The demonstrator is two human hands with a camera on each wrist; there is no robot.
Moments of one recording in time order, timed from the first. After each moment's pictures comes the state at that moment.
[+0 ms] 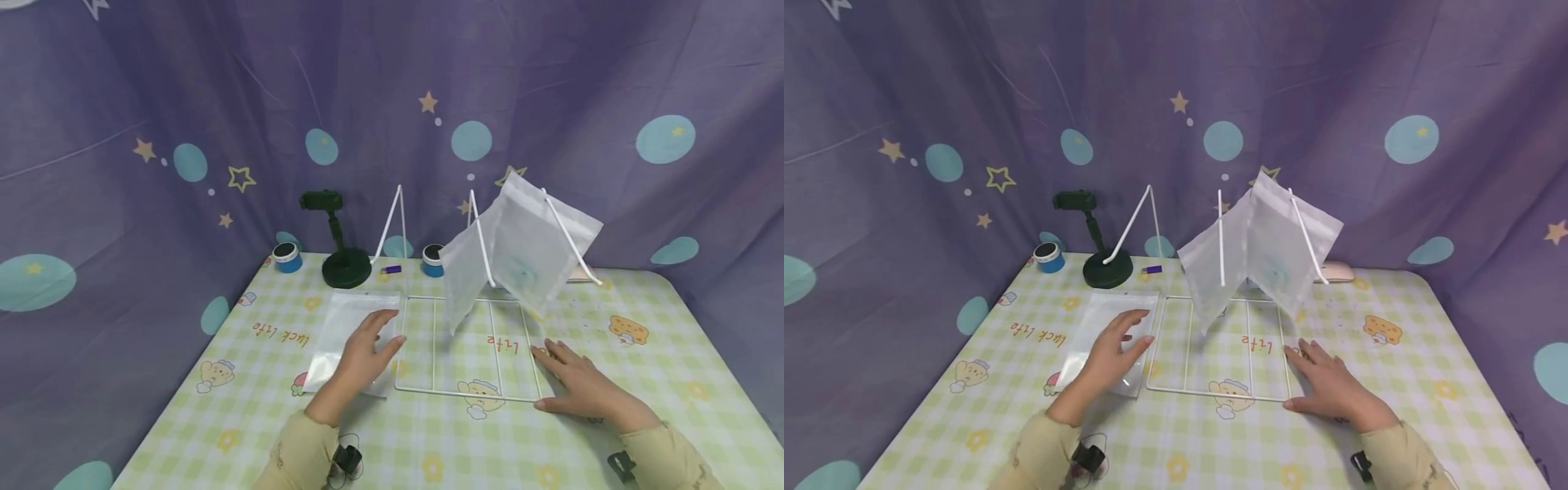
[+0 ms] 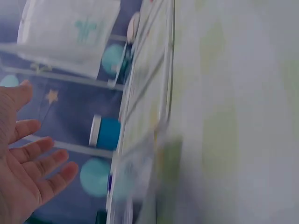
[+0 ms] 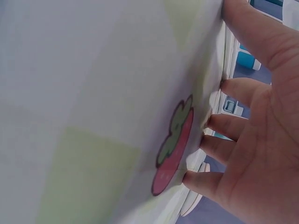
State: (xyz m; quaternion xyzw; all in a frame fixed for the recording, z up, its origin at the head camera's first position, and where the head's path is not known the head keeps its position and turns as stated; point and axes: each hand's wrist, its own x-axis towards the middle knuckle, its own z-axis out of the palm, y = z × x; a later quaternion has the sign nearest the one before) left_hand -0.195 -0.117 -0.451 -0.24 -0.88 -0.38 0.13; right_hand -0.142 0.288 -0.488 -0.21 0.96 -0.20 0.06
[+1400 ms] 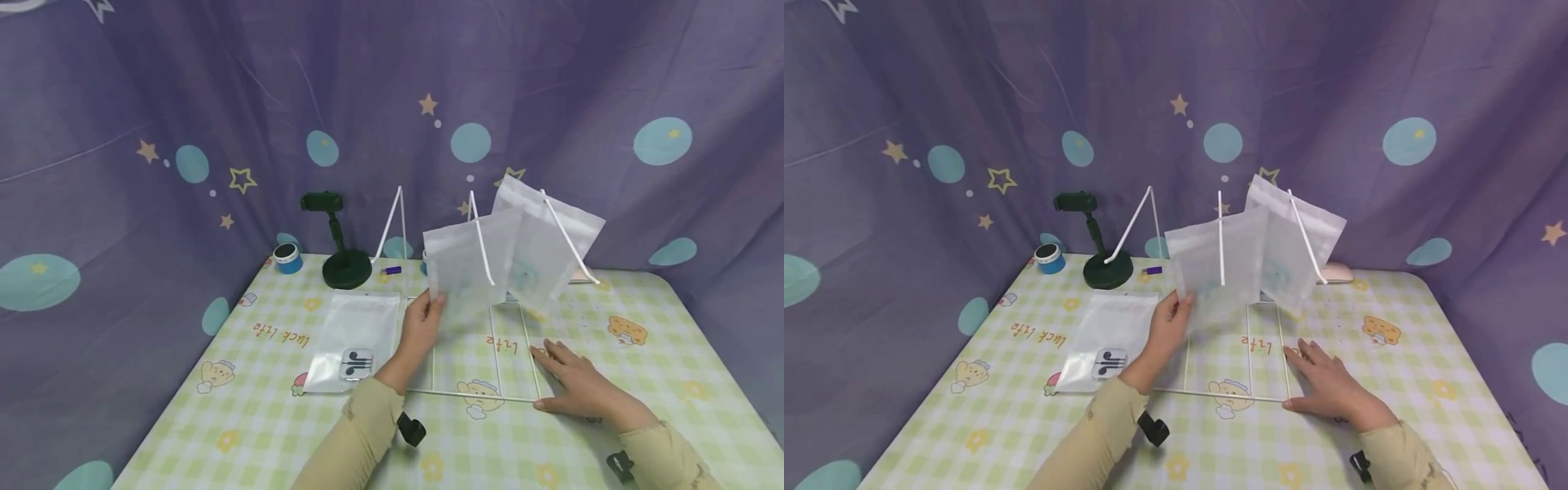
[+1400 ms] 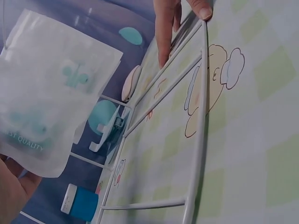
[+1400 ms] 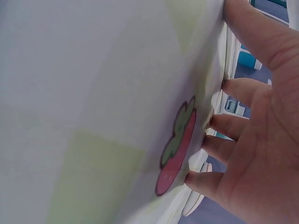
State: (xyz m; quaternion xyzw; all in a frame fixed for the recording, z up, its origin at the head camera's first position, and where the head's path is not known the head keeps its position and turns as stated) left_hand -0.227 -0.011 -0.445 -0.14 -0.76 -0.63 0.11; right_hand -0.140 0.286 -0.486 -0.20 0.95 -0.21 0.06
